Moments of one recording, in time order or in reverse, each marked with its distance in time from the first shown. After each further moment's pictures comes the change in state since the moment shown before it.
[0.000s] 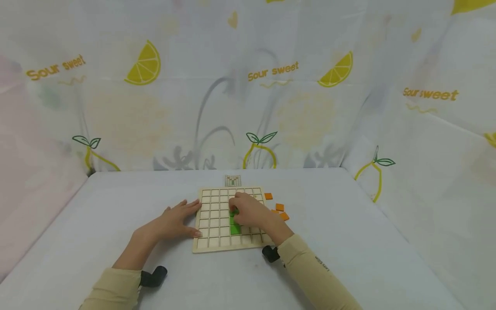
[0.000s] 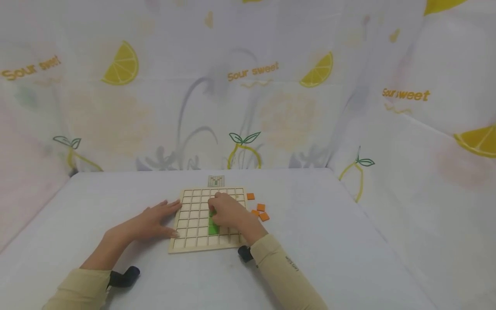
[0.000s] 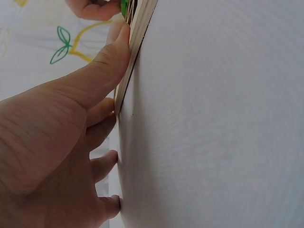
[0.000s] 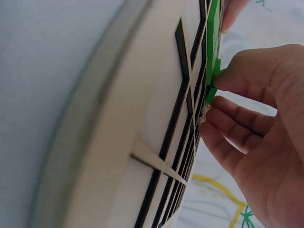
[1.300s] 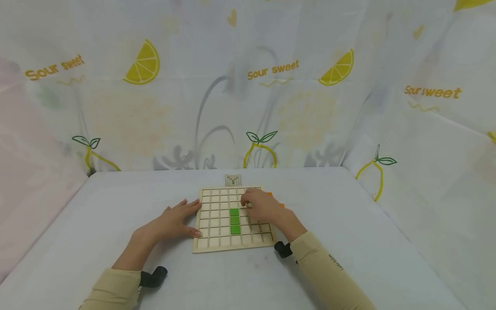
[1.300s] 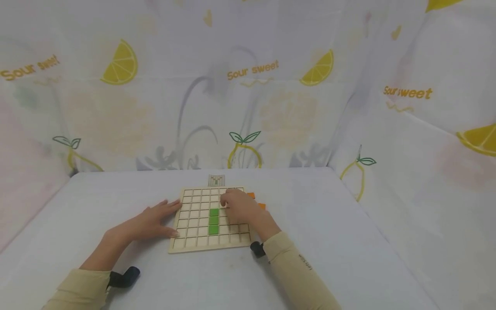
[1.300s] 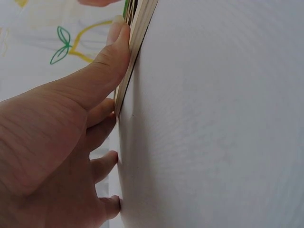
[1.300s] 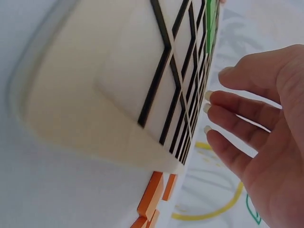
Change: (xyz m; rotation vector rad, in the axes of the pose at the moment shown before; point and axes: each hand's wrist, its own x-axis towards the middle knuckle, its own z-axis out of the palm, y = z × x) left_hand 0.002 -0.002 -0.001 -0.007 -0.005 0.003; right_hand -0.014 0.025 -0.016 0.018 0.058 0.031
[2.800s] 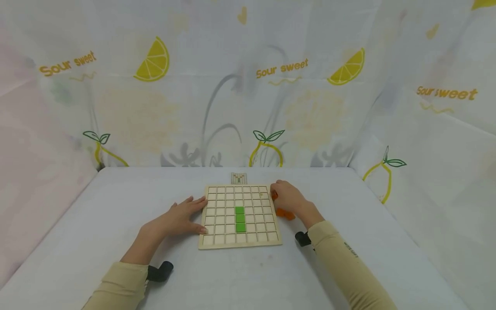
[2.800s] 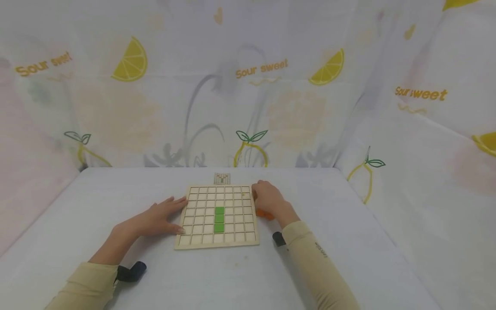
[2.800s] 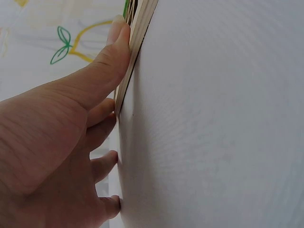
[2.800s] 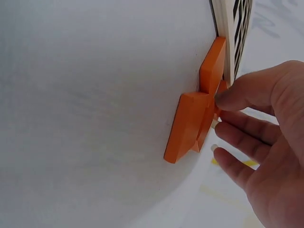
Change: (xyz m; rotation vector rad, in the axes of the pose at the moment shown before) left_hand -0.001 0.001 0.000 0.022 0.003 -0.004; right_hand -0.002 0.061 -0.012 -0.109 0.025 0.237
